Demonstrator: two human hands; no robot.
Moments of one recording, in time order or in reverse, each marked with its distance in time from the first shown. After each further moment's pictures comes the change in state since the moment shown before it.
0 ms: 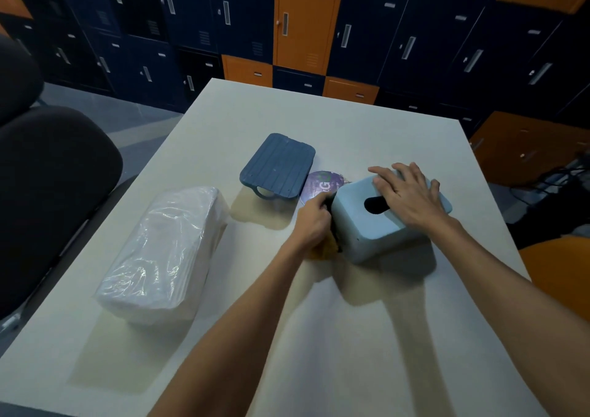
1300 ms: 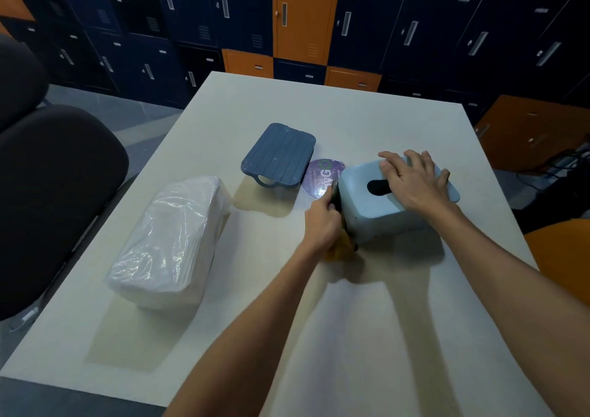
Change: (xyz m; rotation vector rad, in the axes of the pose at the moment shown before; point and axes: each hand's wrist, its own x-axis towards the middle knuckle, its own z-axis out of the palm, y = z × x) left_hand -0.030 0.002 0.020 0.014 0.074 -0.049; right_hand -0.005 0.003 0.003 0.000 0.035 0.101
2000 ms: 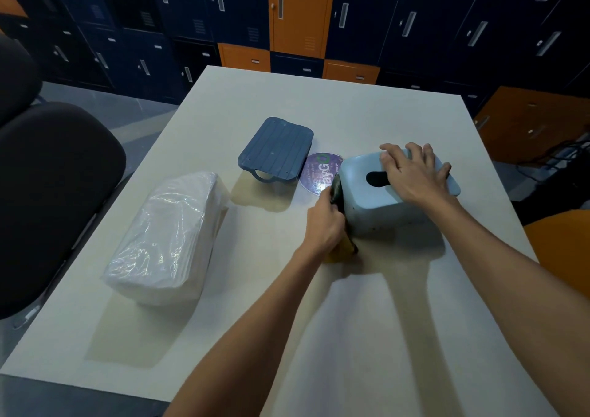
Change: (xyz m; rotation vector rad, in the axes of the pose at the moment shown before) left_hand -0.015 0.004 0.000 0.065 -0.031 -0.008; right_hand 0.002 0.002 0.003 0.014 0.013 0.025
